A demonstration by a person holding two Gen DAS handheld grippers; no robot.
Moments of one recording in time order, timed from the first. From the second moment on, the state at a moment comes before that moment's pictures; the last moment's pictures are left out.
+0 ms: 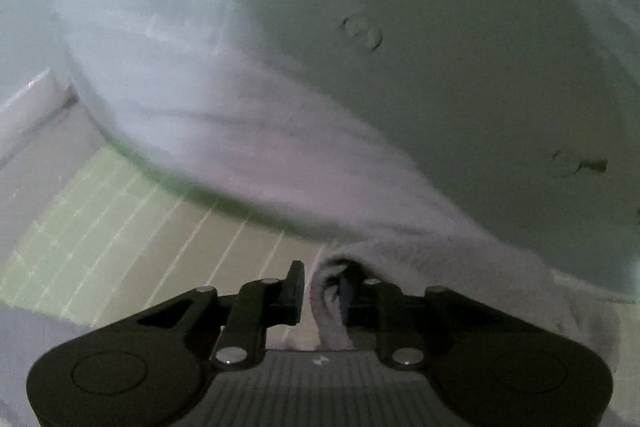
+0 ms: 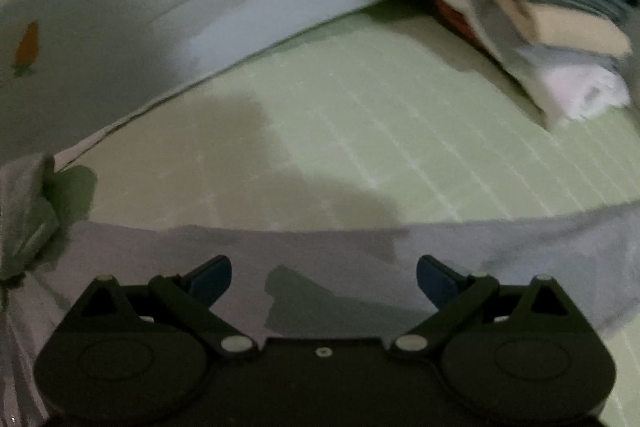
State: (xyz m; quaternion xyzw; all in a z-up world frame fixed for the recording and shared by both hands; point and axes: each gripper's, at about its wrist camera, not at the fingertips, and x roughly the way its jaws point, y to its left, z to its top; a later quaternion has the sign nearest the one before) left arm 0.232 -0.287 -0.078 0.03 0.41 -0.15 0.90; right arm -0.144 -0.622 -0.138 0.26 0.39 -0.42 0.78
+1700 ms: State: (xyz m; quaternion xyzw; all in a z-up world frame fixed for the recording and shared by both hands) left arm 0.225 -0.321 -0.147 0.04 0.45 -0.22 0.87; right arm 0.125 -0.616 -0.147 0.15 0.41 -0.19 0.88
